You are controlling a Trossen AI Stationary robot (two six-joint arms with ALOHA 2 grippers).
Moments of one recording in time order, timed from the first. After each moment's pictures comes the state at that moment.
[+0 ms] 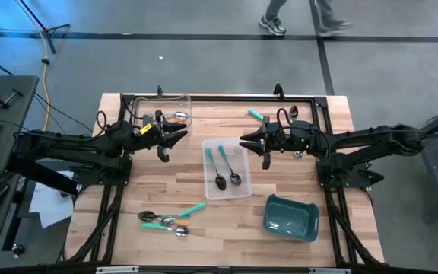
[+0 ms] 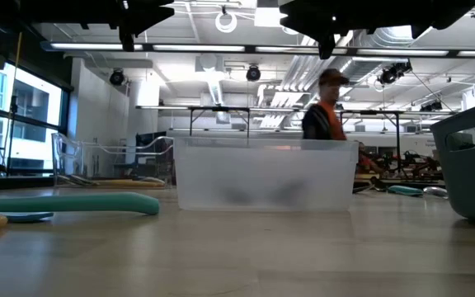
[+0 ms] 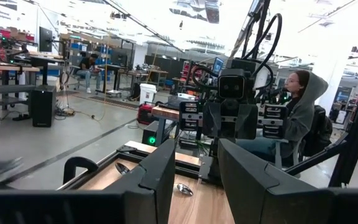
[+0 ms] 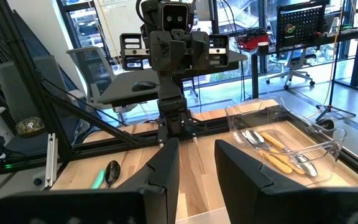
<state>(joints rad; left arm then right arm) 0.10 0.82 0.41 0.60 -0.14 -0.15 -0.07 1.15 0.64 0.50 -0.03 0.16</state>
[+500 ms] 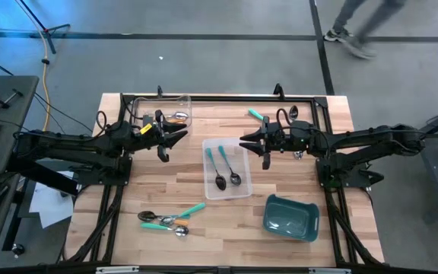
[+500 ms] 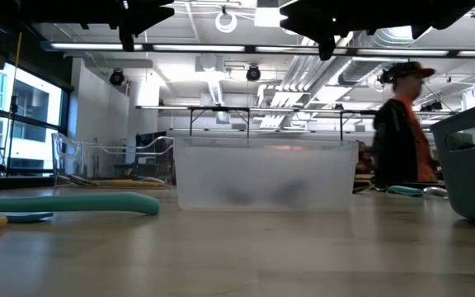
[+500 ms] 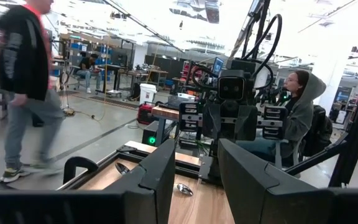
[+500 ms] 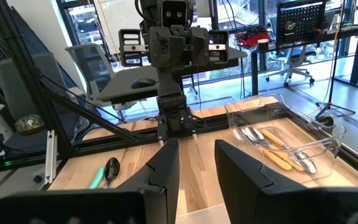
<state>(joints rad) 0.10 0.82 0.41 0.59 -0.14 -0.15 -0.07 1.15 0.64 0.48 -0.03 0.16</state>
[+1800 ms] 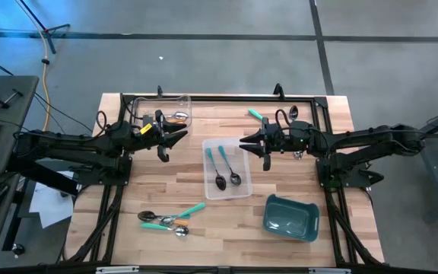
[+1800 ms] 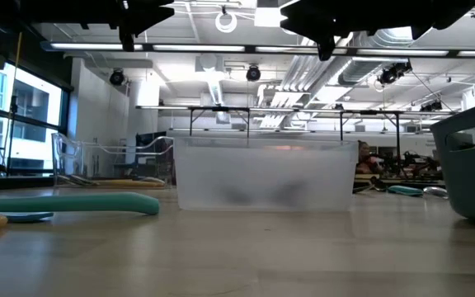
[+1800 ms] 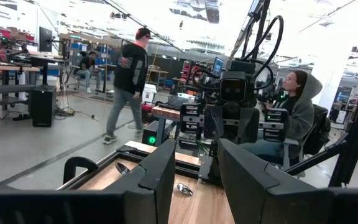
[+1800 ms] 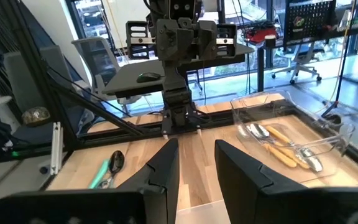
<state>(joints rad) 0.10 0.82 0.41 0.59 -0.14 -0.15 -0.07 1.15 0.64 0.47 -0.06 0.14</state>
